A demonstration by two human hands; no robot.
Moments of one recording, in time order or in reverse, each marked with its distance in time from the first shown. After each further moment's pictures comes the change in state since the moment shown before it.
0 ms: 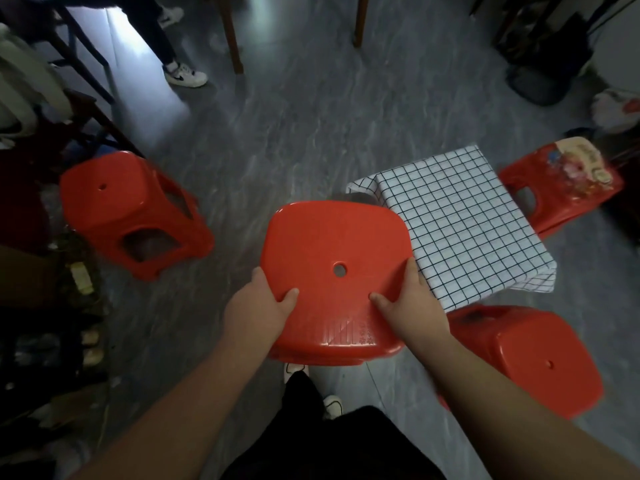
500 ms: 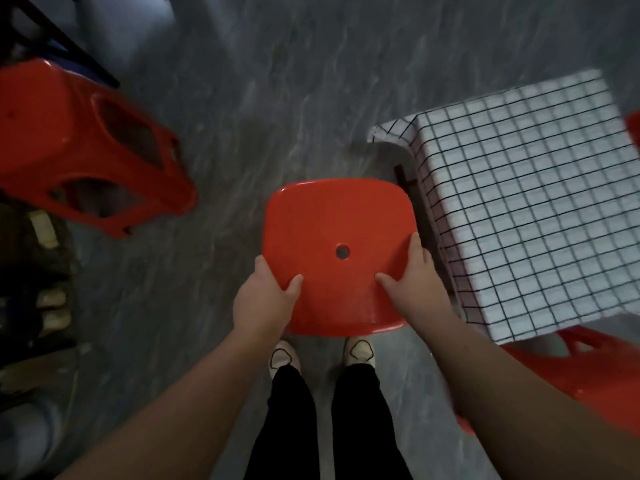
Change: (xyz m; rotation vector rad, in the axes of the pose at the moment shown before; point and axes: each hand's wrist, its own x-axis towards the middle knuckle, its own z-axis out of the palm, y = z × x) left_hand 0.165 0.018 0.236 -0.059 -0.054 -0.240; right_hand 0.266 0.084 0.145 0.054 -0.164 -0.020
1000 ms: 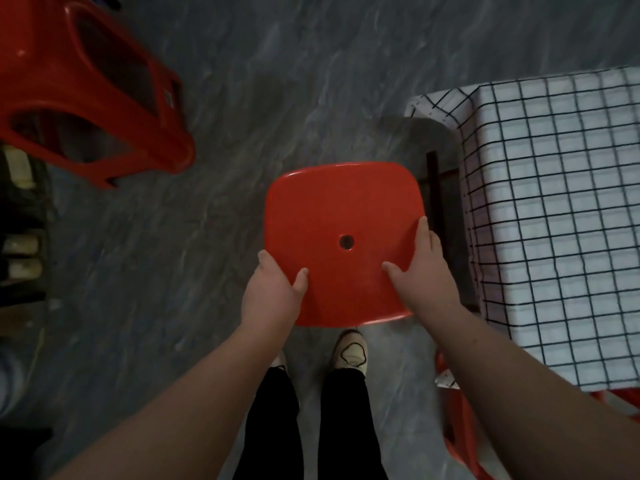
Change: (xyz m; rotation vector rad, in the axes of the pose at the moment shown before) left_hand 0.064 -0.022 0.113 -0.107 -0.056 -0.184; right_hand 0.114 0.029 0.068 -0.132 -0.068 -0.103
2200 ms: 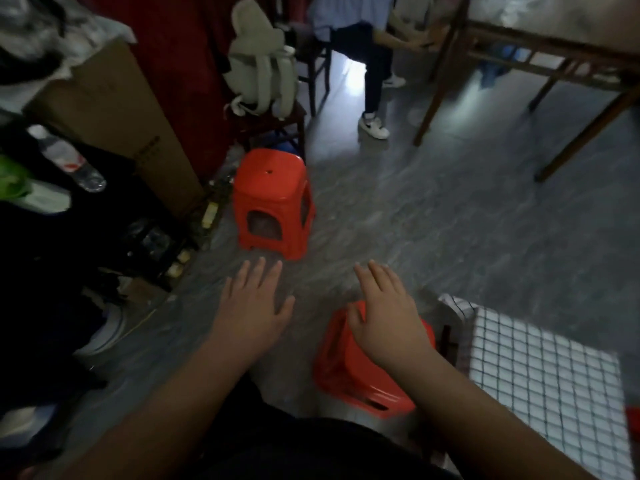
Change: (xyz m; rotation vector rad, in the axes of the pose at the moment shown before) left_hand -0.277 -0.056 -0.424 0.137 0.370 0.161; right_hand -0.354 -0.321 -0.210 -0.380 0.097 -0.921
